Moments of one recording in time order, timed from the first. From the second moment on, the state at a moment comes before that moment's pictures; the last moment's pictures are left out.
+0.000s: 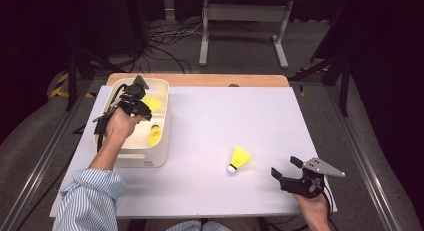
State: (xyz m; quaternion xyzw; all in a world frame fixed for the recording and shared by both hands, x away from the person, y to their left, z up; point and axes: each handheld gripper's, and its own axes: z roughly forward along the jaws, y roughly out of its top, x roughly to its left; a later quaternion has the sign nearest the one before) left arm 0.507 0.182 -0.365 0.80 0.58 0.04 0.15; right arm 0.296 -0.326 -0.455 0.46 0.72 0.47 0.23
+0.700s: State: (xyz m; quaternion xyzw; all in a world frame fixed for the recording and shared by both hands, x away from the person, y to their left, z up) left arm 0.502 0.177 -0.365 0.80 0.58 0.06 0.13; right arm 0.296 -0.326 -0.455 0.45 0.72 0.47 0.23
